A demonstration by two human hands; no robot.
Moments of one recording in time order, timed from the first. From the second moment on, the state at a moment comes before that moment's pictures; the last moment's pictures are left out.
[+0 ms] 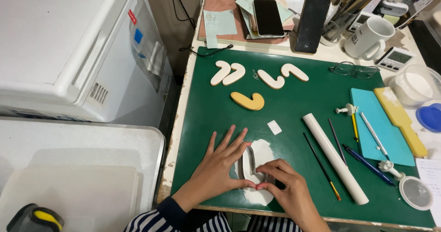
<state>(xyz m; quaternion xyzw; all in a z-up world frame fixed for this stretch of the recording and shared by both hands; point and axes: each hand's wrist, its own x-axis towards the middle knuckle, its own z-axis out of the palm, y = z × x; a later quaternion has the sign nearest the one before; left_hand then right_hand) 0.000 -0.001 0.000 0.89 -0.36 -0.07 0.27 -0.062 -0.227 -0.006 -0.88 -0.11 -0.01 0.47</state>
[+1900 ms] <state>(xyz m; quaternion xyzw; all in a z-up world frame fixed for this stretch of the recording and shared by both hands) -0.001 0.001 -0.009 0.89 -0.40 0.01 0.20 -0.047 -0.240 -0.014 -0.86 -0.30 -0.05 0.42</state>
